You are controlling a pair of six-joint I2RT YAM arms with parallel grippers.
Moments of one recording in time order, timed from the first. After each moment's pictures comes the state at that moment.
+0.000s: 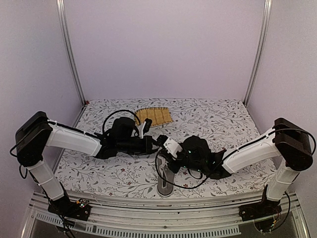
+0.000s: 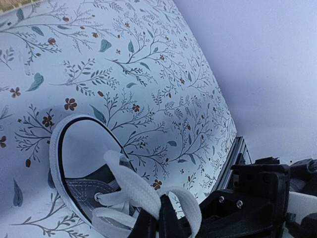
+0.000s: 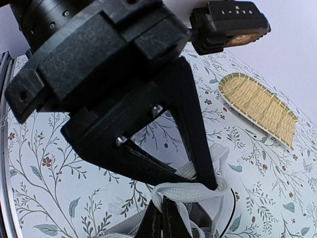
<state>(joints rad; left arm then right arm) -0.84 1.69 0.83 0.40 0.32 -0.77 1.10 1.74 0.79 0.57 0.18 -0.11</state>
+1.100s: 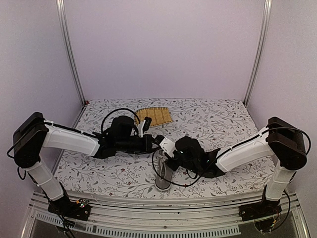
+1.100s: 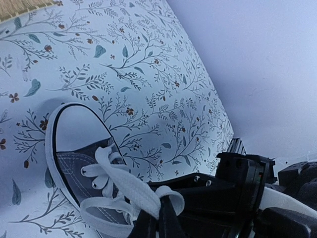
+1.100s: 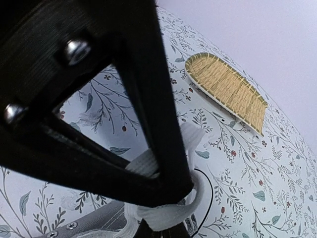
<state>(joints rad) -0.85 1.66 0.83 0.38 0.30 -0.77 1.11 1.80 0.87 0.46 0.39 -0.19</state>
